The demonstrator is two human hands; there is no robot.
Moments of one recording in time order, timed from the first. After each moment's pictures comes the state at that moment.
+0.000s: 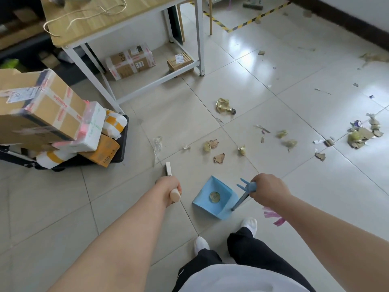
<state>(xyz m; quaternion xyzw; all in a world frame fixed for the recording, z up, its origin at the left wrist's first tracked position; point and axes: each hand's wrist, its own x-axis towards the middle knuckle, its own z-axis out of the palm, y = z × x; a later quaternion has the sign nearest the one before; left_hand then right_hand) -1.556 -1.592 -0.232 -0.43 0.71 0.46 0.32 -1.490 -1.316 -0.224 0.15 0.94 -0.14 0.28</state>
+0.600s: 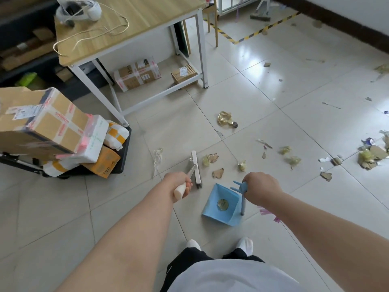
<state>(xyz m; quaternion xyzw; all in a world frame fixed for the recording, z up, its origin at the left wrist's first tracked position) -1.620 -1.483 -0.188 -0.41 0.64 0.54 0.36 -1.570 -1.246 -0.204 0.04 0.96 -0.09 0.26</state>
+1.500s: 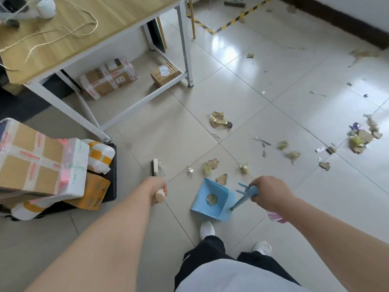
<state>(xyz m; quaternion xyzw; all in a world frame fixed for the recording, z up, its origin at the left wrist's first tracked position) -1.809 -1.625 -0.238 -0.39 0.74 0.41 0.36 -1.690 -1.324 -0.214 0.14 0.94 -0.13 0.29</state>
